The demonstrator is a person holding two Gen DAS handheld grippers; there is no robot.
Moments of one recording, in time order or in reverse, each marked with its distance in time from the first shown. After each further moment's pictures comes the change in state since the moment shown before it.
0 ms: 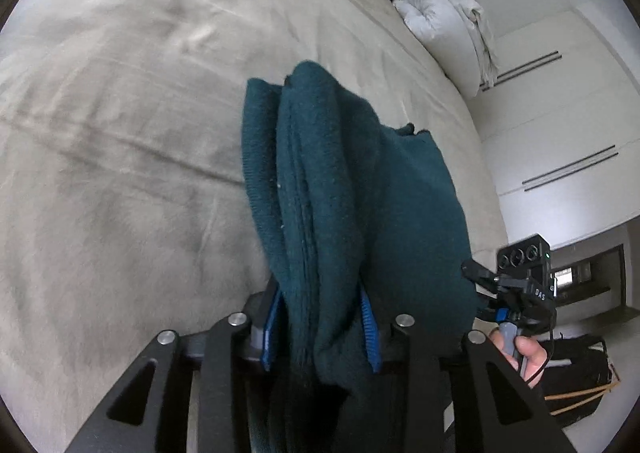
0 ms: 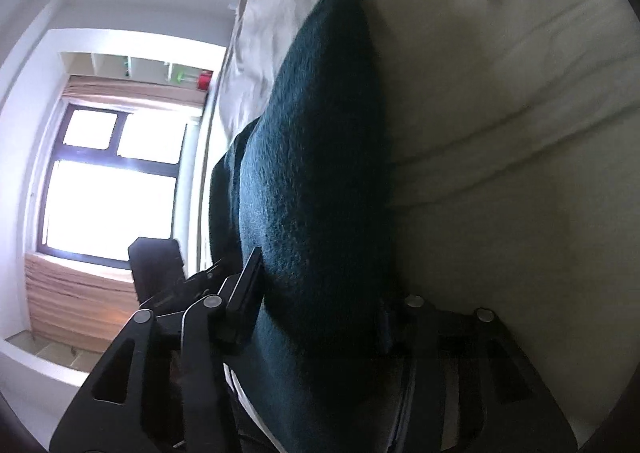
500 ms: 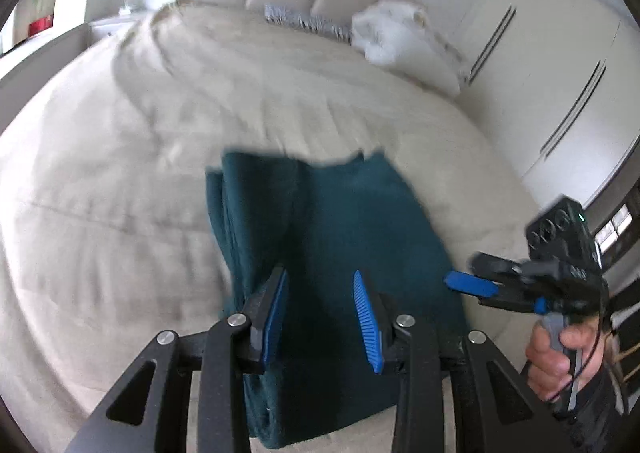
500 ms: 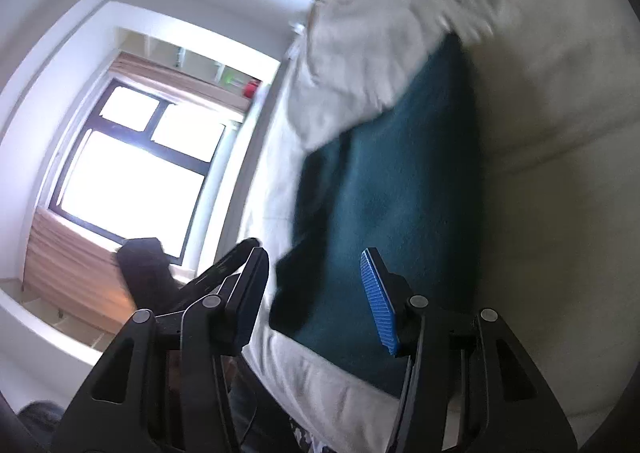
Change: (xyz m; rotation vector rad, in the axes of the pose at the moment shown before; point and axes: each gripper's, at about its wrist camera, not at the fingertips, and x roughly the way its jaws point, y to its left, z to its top) left arm -0.036 -0.085 -0.059 0.316 -0.205 0.207; right arm -0.018 0.051 -0.038 -0.117 -0.036 0.075
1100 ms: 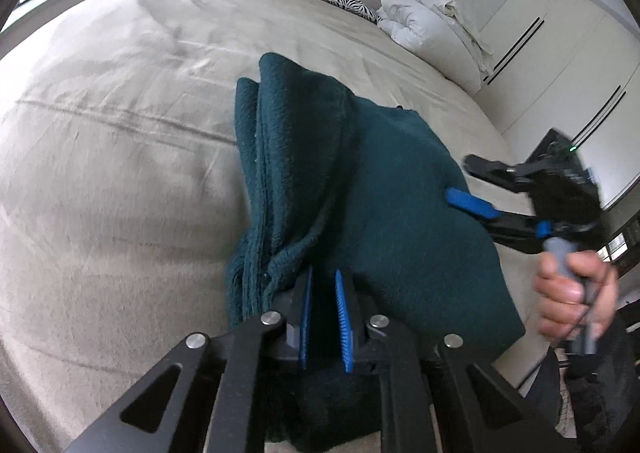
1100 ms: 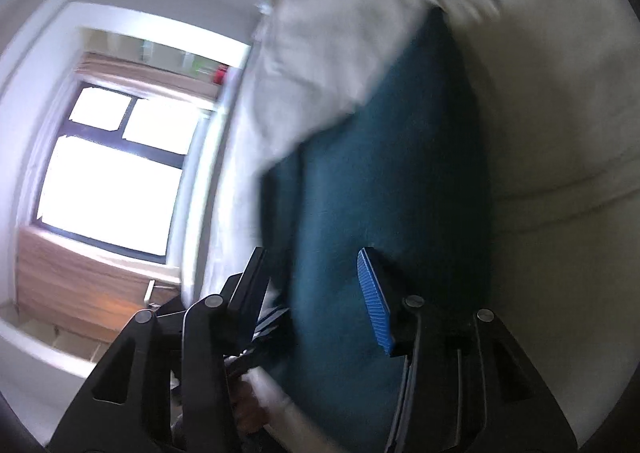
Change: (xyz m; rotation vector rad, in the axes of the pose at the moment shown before) left arm 0.033 0.040 -0.040 -0.123 0.037 -0.037; right arm 0.047 -0.011 0.069 0.017 0.053 -0.029
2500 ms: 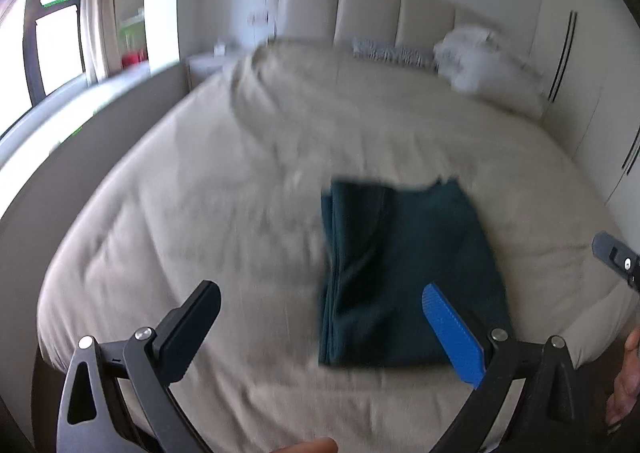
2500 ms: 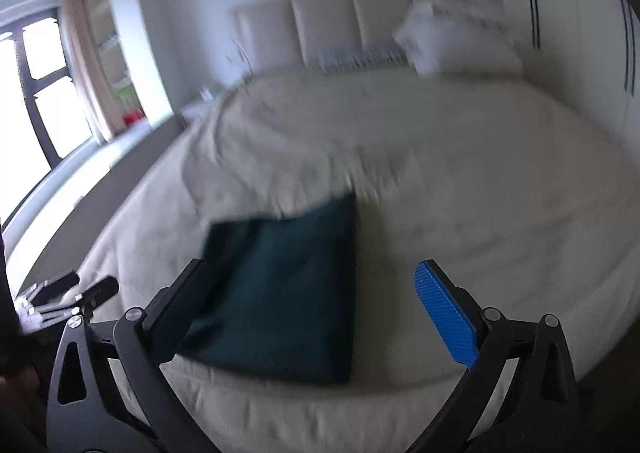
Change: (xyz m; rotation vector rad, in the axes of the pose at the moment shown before) left arm -0.134 -0.071 -0.002 0.072 -0.181 0.438; right arm -0.149 0.197 -0.158 -0.405 -0.458 -0.732
